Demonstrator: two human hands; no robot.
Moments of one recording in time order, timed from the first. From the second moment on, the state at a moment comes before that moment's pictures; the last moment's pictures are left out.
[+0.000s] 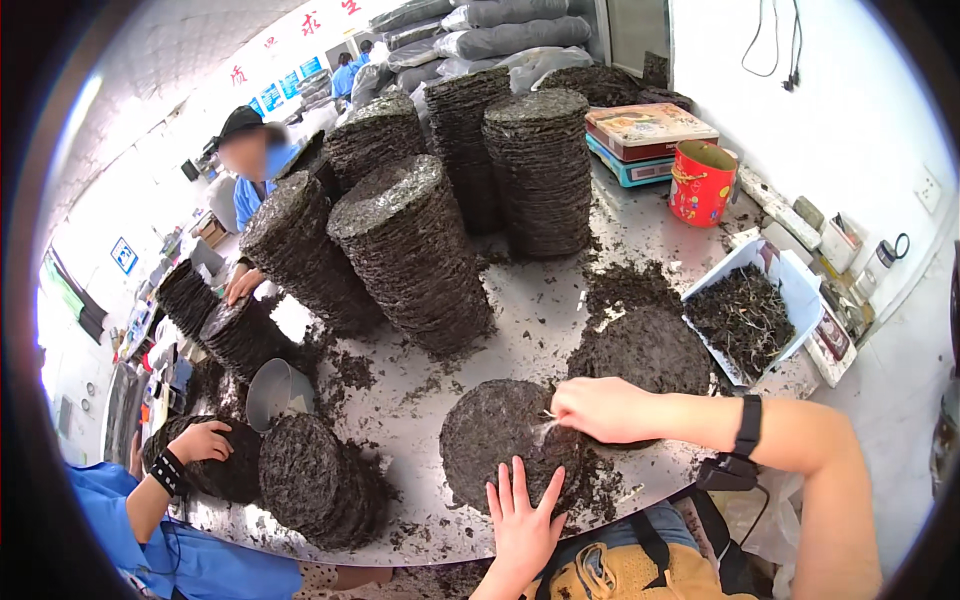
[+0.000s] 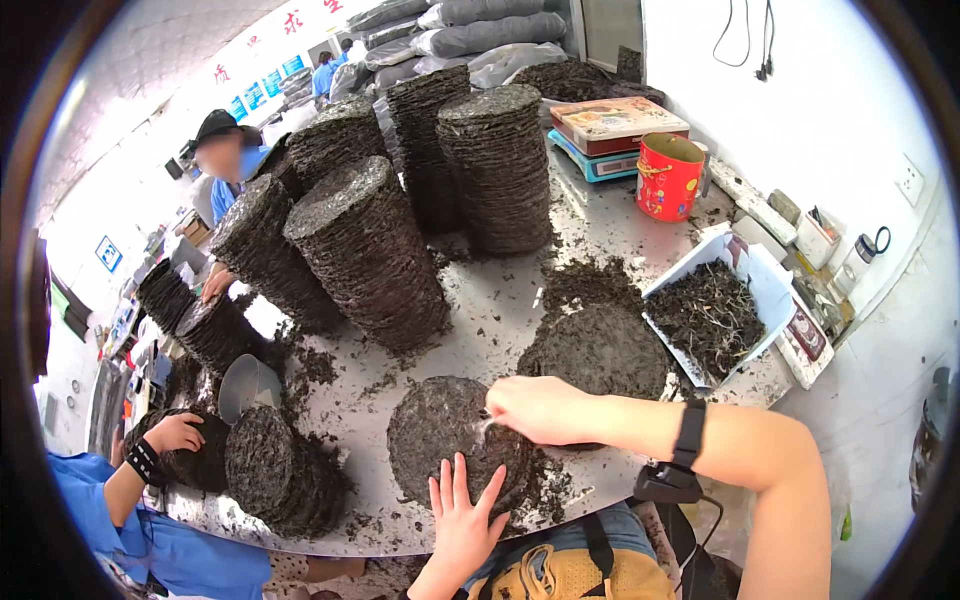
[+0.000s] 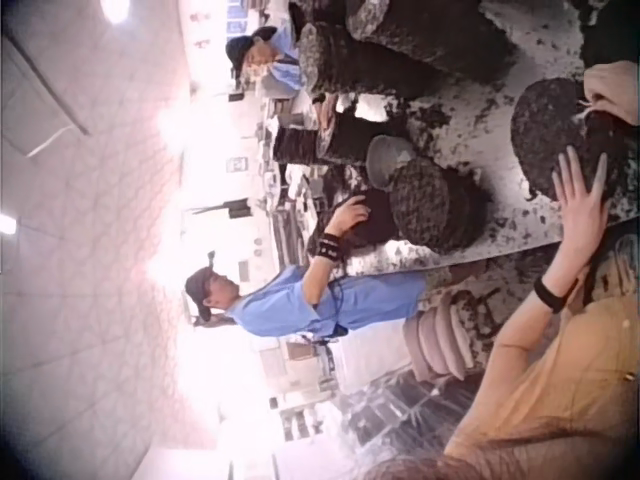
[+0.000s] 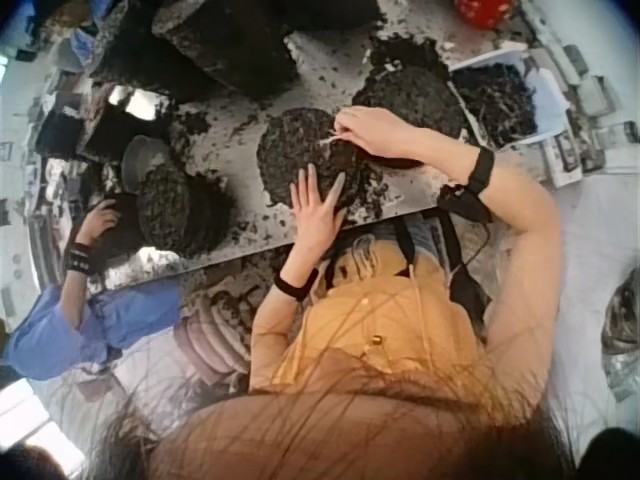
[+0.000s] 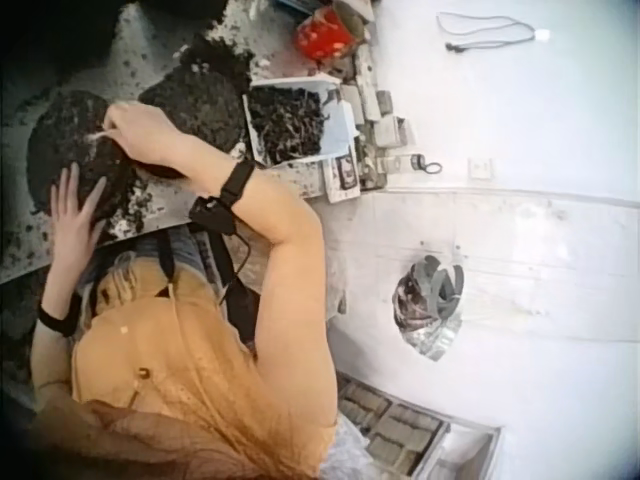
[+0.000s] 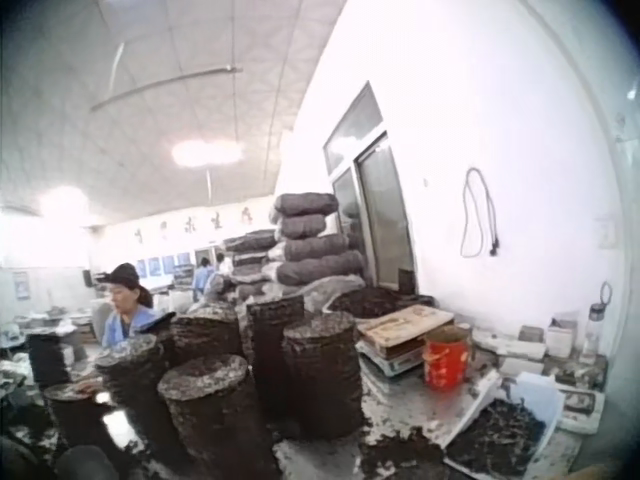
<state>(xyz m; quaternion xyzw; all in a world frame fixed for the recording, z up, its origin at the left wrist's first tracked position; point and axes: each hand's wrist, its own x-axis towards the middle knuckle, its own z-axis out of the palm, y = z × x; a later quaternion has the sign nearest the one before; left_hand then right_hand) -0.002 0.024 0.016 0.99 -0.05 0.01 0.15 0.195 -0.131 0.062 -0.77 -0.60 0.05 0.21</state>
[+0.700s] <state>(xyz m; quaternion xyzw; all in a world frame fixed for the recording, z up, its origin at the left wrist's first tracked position) -0.002 0.020 0.019 0.99 -0.05 0.02 0.16 0.226 -0.359 0.063 -0.97 -0.13 -0.11 0.15</state>
